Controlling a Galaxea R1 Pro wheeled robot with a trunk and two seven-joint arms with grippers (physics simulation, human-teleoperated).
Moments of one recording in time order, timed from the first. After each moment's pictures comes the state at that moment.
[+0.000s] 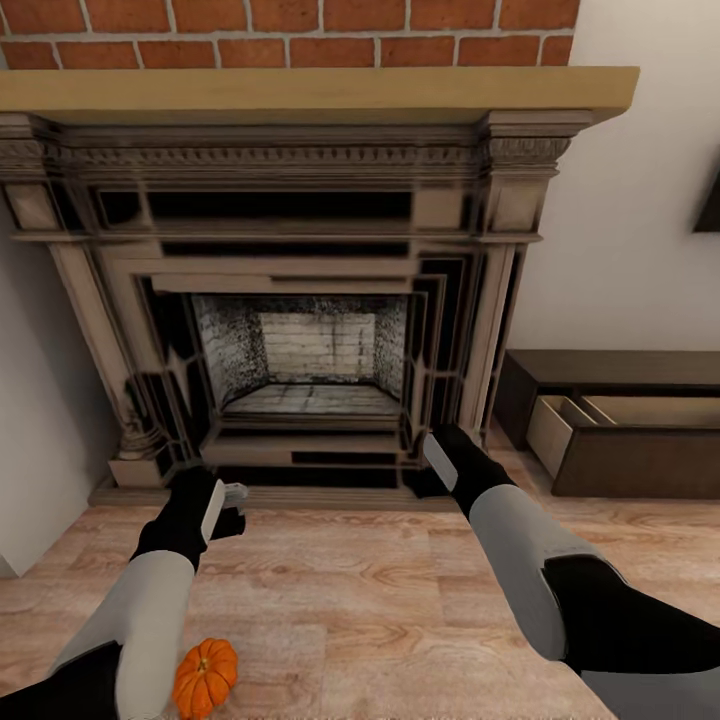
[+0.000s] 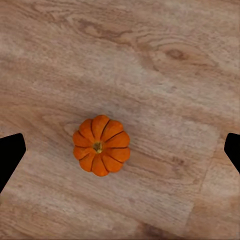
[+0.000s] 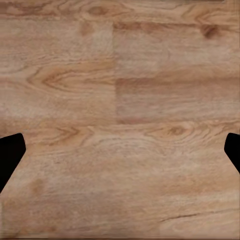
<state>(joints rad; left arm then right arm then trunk) -0.84 -0.08 0.40 -0.70 -0.20 1.01 0.24 -1.08 0.17 0.01 -0.43 -0.21 1.01 -0.47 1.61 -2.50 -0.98</state>
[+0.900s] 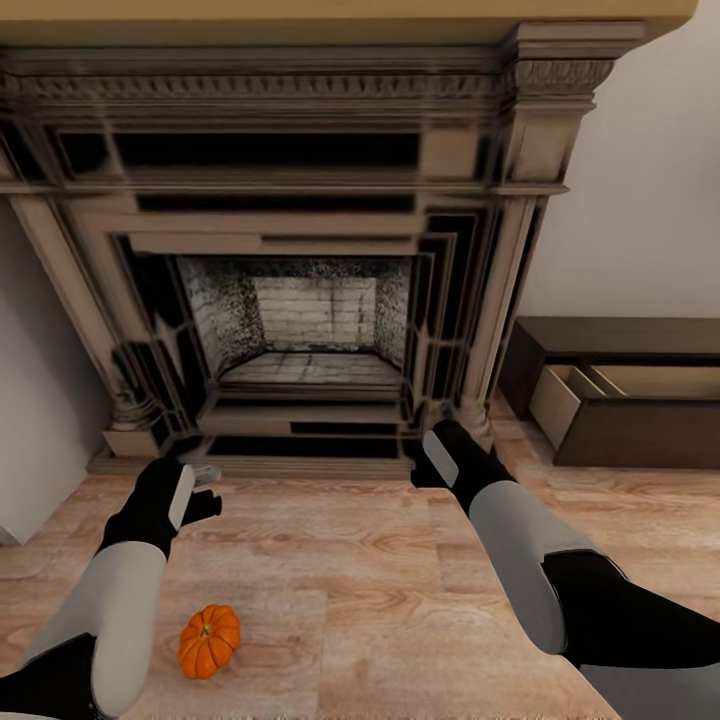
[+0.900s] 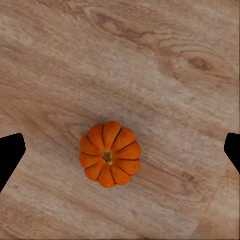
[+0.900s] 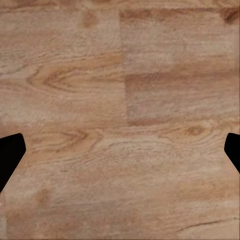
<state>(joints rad) -0.86 0.01 0.41 -0.75 -0.09 1.01 0.24 -1.09 0.17 0.01 -0.42 -0.24 0.92 -0.48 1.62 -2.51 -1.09</state>
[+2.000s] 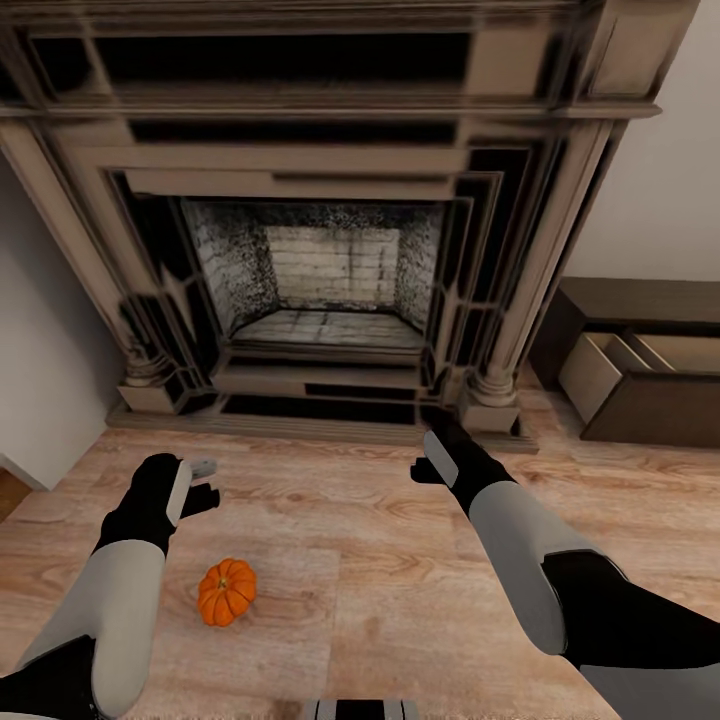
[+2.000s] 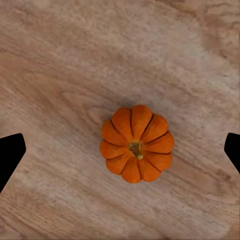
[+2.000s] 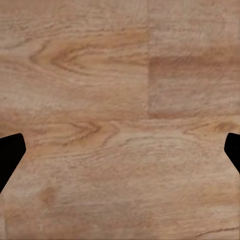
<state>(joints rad) -0.86 0.01 0.41 -0.79 -0.09 1.01 0.24 -1.09 0.17 0.01 -0.41 -0.25 0.86 -0.48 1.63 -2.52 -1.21</state>
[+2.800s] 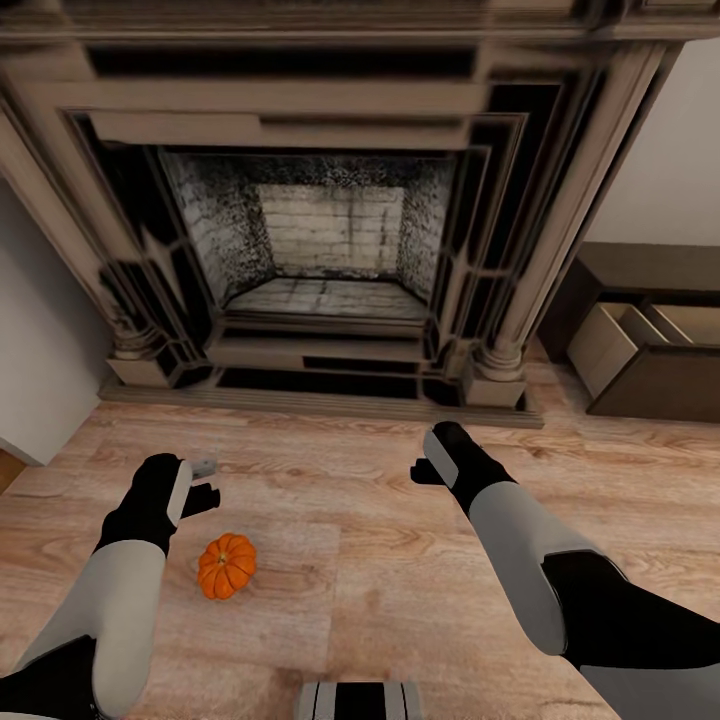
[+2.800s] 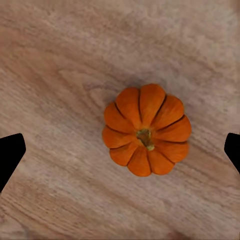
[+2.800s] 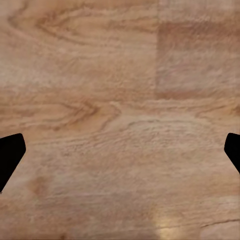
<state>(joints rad) -0.86 0.01 0.41 -0.79 -0.09 1.01 0.24 -1.09 0.17 0.01 -0.41 -0.25 0.86 -0.48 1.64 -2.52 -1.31</state>
